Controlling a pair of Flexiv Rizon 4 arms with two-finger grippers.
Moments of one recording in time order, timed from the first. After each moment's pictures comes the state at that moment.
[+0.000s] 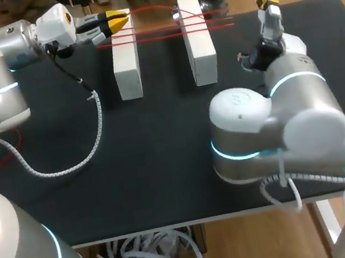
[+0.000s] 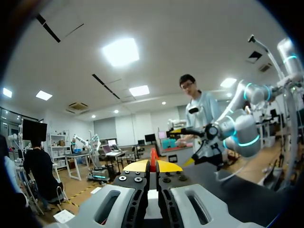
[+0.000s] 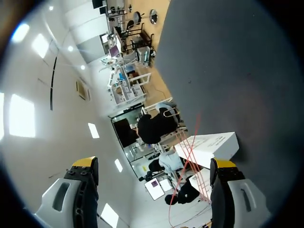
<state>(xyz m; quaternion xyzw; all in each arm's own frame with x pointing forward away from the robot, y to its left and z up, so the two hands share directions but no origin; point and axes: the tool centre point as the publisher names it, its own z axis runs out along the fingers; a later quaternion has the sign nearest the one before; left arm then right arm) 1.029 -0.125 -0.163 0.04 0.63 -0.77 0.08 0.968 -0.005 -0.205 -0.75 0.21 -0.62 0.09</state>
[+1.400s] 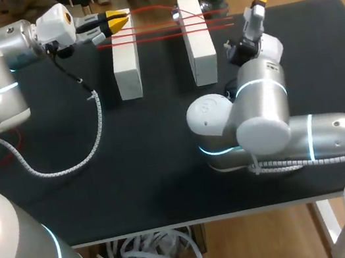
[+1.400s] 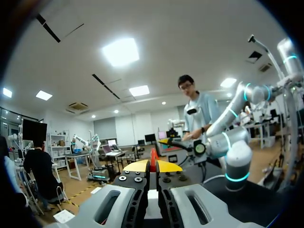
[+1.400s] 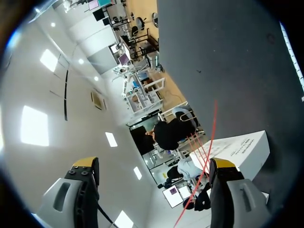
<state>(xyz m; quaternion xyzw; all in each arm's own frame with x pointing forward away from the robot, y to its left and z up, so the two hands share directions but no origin) 1.029 -0.125 -0.163 0.04 0.63 -0.77 0.08 1.036 -0.008 -0.232 -0.68 0.26 -0.68 0.07</state>
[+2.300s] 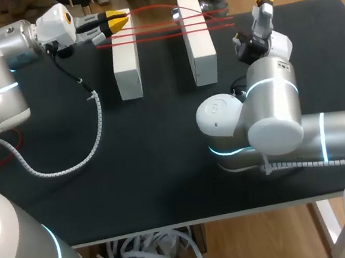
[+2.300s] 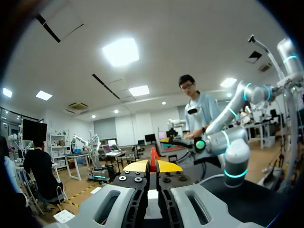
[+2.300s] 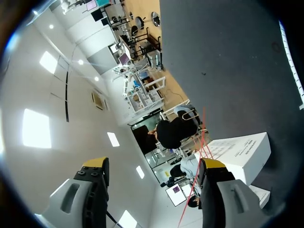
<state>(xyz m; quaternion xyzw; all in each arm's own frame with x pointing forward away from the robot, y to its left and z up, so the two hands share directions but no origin) 1.029 -0.125 -0.163 0.04 0.63 -0.77 0.08 1.028 -0.024 -0.219 -0.68 0.26 -0.68 0.08</state>
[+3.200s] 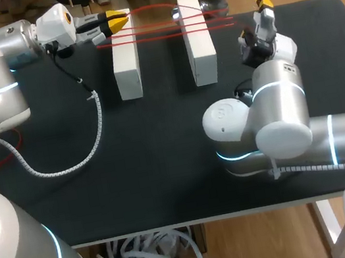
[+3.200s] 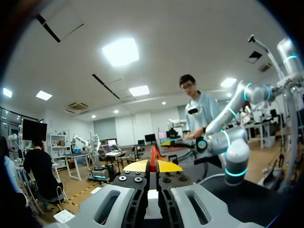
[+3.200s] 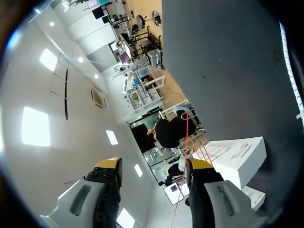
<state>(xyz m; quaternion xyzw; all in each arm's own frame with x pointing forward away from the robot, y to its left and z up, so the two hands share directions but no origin) 1.029 -0.125 -0.163 0.04 0.63 -0.77 0.08 1.018 -0.027 -0.222 -0.68 0.25 -0.68 0.08</state>
